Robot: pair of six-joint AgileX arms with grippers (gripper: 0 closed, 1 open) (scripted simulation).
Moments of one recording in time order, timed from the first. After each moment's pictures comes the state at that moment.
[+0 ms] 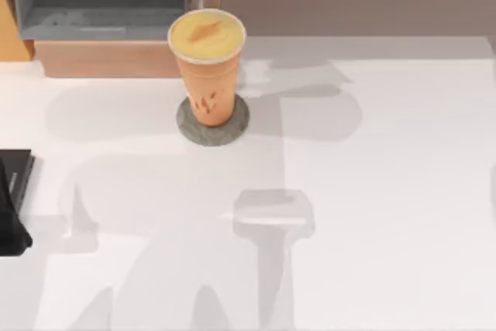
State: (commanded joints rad) left arm 0.00 0.00 0.00 0.00 0.00 0.00; right arm -0.22 1.75 1.65 0.09 -0.20 0.02
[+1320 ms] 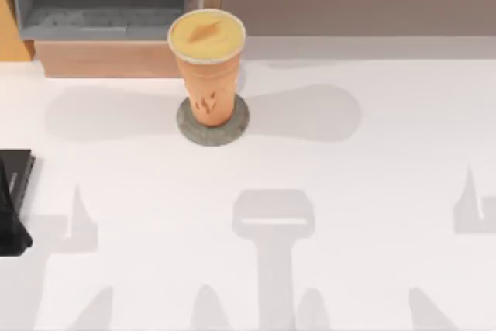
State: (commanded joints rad) left arm 0.00 0.00 0.00 0.00 0.00 0.00; right arm -0.03 0.18 0.17 0.01 -0.02 0.00
